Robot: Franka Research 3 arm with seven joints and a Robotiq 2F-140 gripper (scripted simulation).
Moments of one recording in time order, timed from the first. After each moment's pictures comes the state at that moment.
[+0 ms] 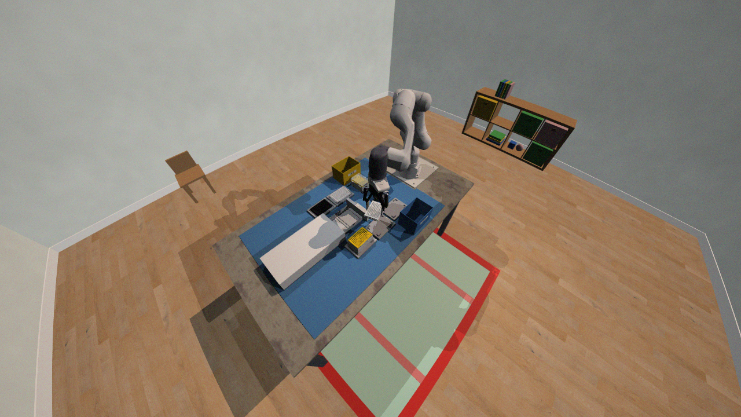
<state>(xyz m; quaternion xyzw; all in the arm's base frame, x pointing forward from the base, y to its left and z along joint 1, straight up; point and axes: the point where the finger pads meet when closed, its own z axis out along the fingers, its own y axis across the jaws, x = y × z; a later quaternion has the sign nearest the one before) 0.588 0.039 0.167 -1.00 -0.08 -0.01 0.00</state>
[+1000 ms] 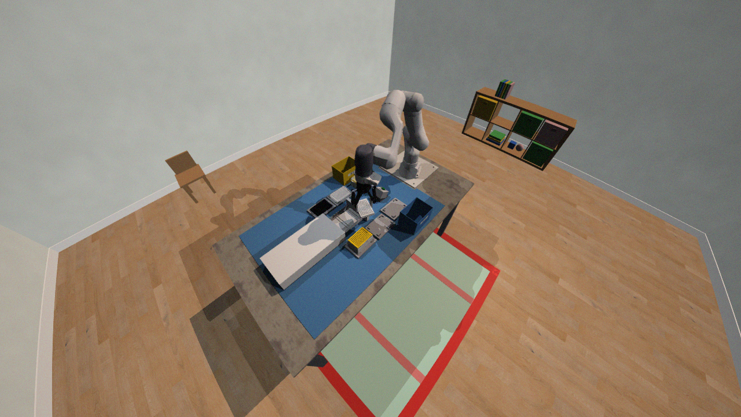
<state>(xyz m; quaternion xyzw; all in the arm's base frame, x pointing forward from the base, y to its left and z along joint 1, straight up) 0.608 -0.026 0.167 -0.89 -0.46 -0.01 0.00</state>
